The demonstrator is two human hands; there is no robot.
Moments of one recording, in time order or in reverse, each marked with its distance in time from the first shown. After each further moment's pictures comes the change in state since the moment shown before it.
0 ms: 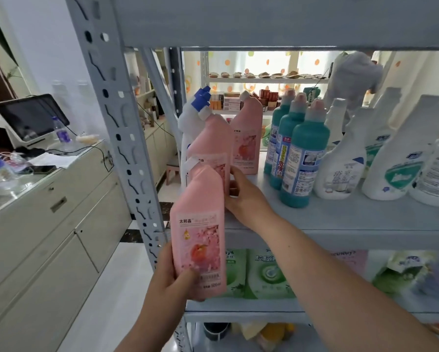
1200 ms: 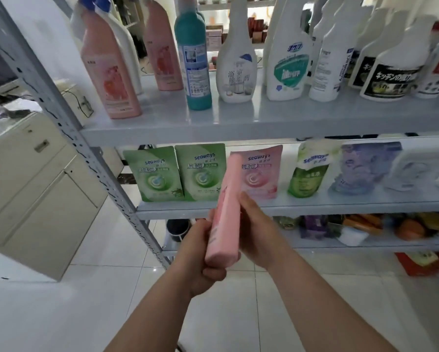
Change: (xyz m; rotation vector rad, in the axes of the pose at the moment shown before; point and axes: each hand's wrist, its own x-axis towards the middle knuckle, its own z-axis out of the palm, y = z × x) left_hand -0.179 -0.050 0.246 -0.396 -0.190 -0.779; right_hand -0.328 0.142 -0.100 1.130 -0.103 0.543
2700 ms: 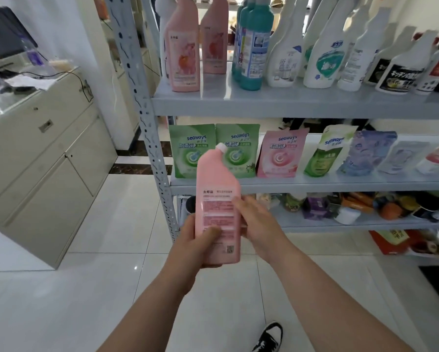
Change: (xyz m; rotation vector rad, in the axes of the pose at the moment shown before) left_hand -0.131 -0.021 -0.176 0.303 0.110 0.377; right_hand -0.054 0.122 0.150 -0.423 0.216 -0.186
